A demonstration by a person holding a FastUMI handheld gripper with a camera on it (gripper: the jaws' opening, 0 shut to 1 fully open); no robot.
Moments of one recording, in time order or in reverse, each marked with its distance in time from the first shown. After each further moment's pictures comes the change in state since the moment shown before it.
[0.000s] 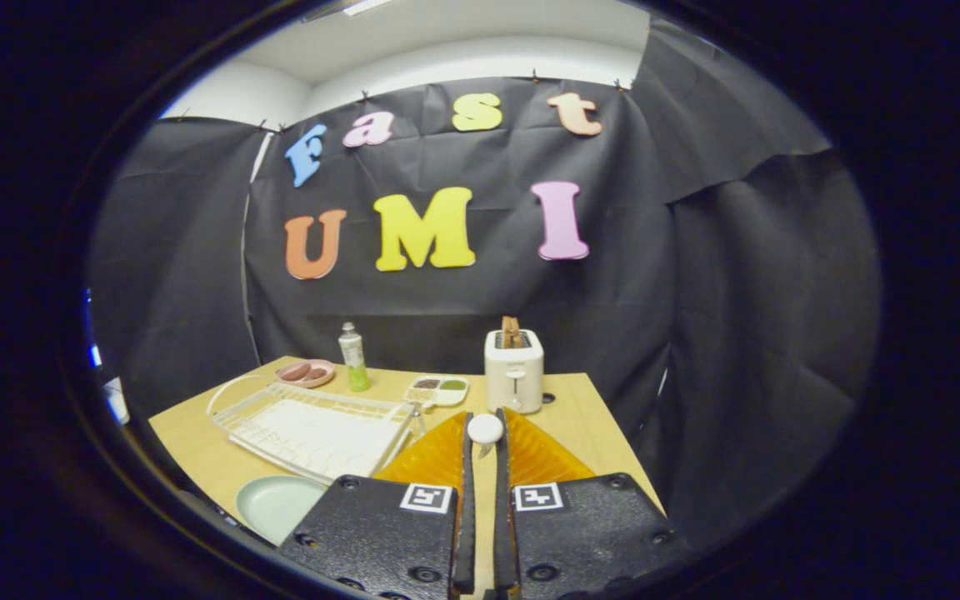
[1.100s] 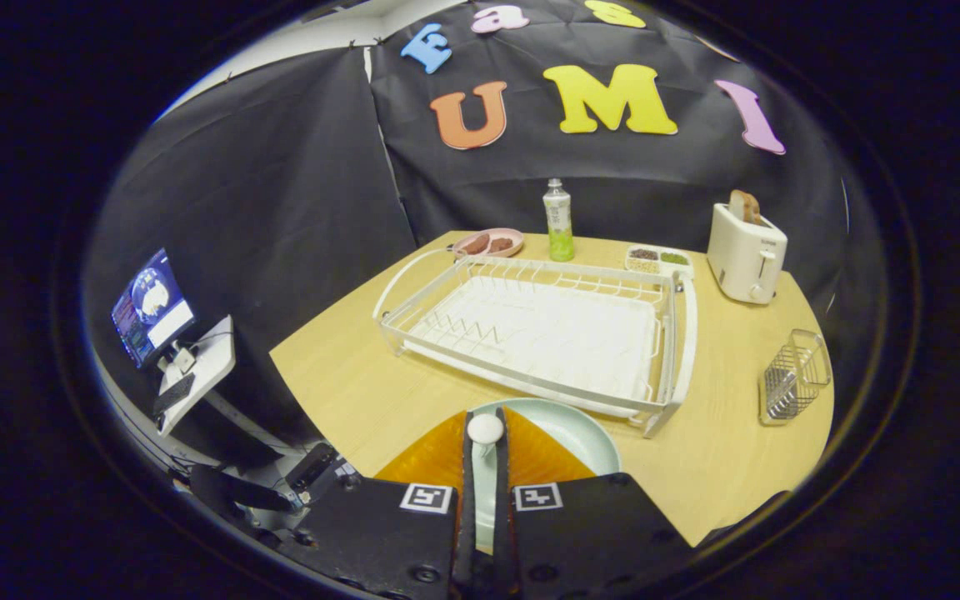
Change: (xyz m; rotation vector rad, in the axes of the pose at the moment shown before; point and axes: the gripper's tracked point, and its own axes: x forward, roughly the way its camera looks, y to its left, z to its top) arm 0.010 0.249 -0.140 -0.107 0.528 0.435
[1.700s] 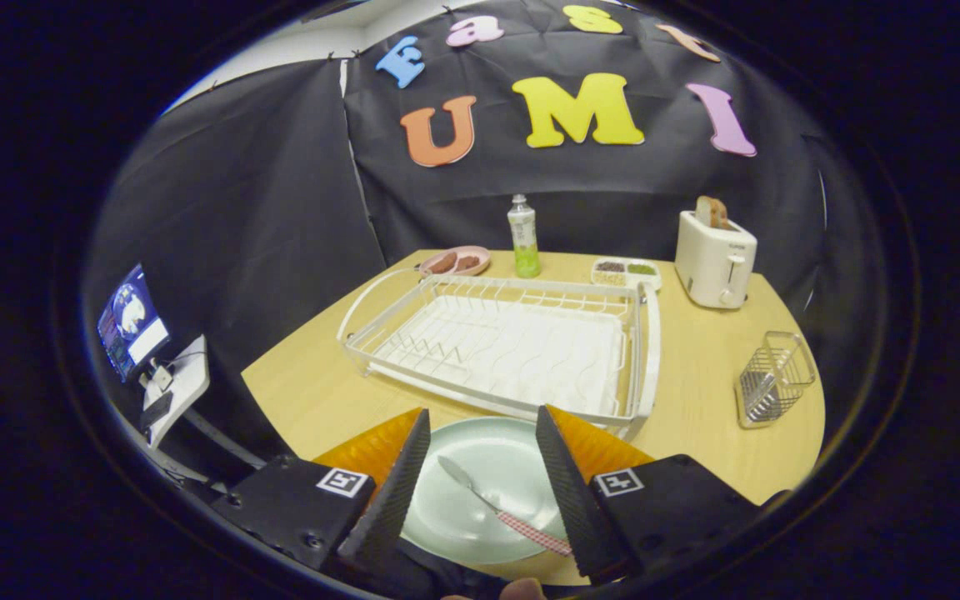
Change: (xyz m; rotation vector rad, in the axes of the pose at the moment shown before) arm -0.012 -0.036 0.027 0.043 -0.165 -0.152
